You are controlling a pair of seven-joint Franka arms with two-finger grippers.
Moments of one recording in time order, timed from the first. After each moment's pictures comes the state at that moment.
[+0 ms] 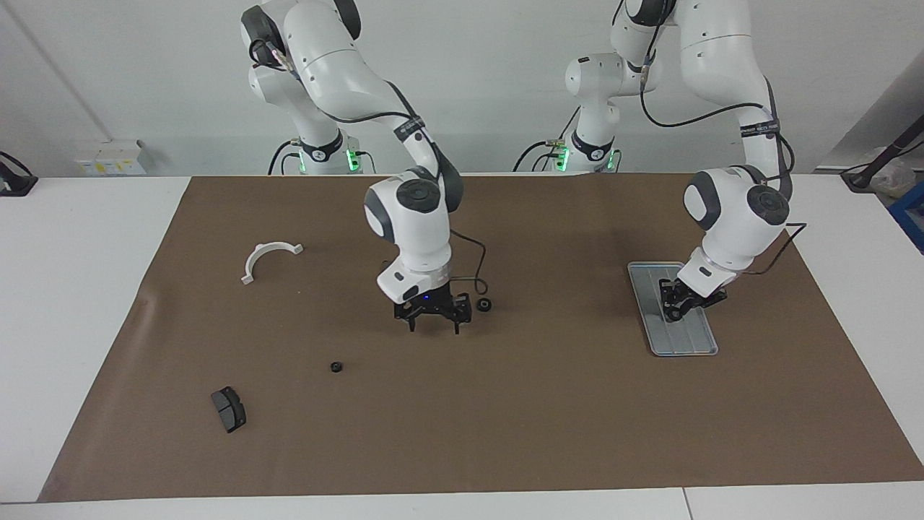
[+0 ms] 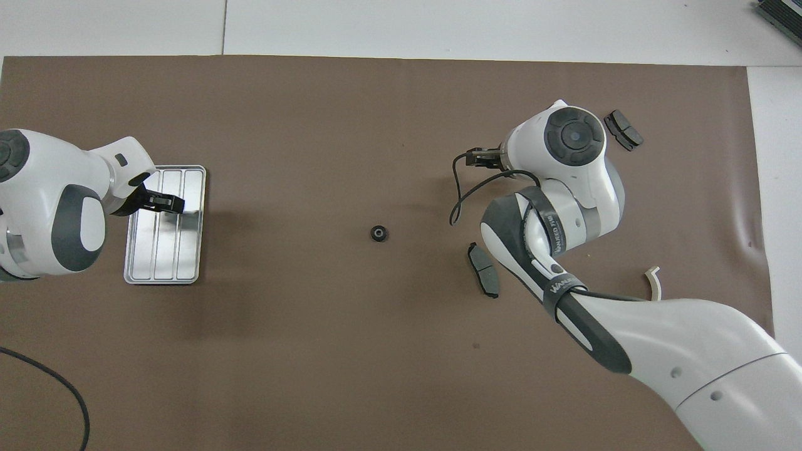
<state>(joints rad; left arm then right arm) 0.02 0.28 -0.02 -1.99 -0.04 2.31 0.25 0.19 0.50 0.08 -1.69 -0.14 2.39 0.41</state>
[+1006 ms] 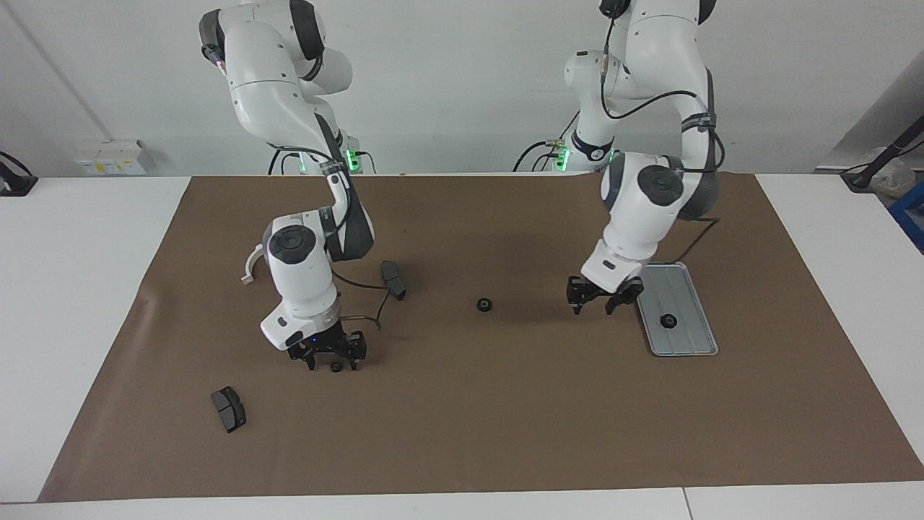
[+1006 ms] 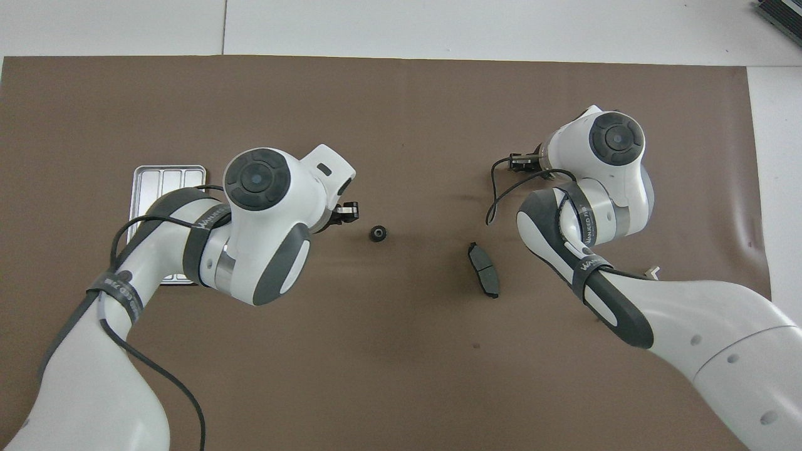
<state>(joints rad) -0.52 0.29 -0.02 -1.88 -0.04 2.25 -0.51 0.11 0.54 0.08 -1.74 -0.14 2.46 0.31</state>
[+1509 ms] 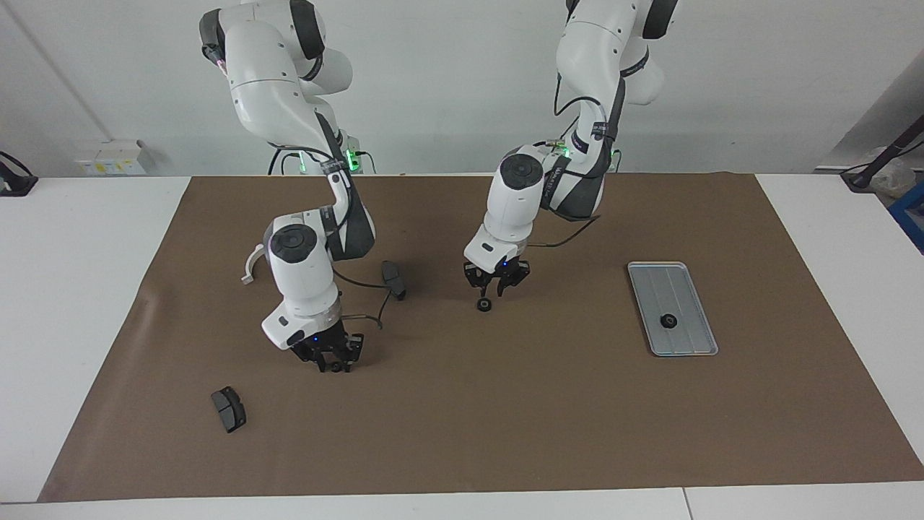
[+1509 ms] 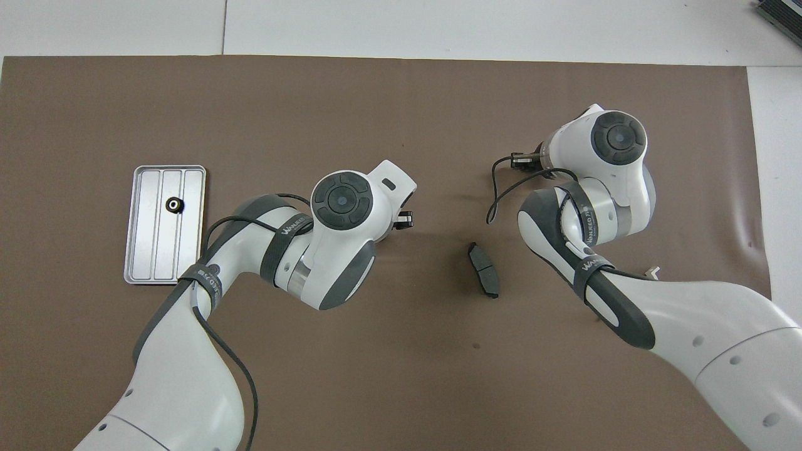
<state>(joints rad) -0.62 0.43 -0.02 -1.76 -0.04 2.32 -0.60 0.11 0.54 0.08 -1.74 -0.14 2.46 0.31</state>
